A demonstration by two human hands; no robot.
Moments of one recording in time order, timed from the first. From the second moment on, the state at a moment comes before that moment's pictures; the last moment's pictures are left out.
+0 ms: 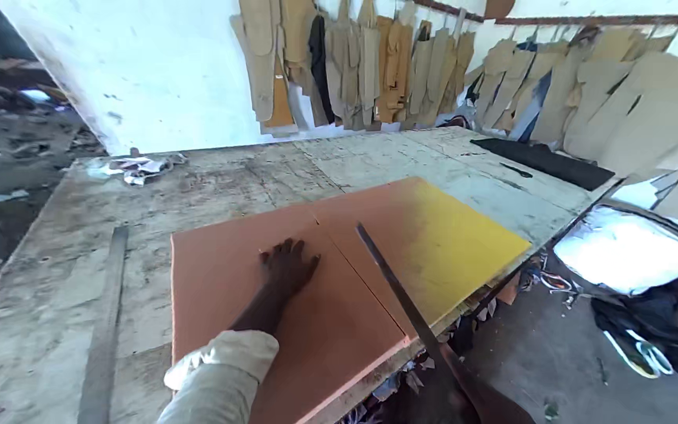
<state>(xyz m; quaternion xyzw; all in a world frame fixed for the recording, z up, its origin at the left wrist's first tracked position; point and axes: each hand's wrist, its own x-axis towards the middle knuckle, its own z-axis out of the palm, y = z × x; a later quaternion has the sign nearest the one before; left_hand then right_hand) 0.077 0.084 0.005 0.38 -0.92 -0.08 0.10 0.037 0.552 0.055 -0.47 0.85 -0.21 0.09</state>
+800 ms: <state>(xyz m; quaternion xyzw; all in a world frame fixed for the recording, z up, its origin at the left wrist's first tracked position) 0.077 0.078 -0.006 0.41 -0.90 -0.14 0.10 -0.100 0.064 0.102 -0.44 0.85 0.09 0.28</state>
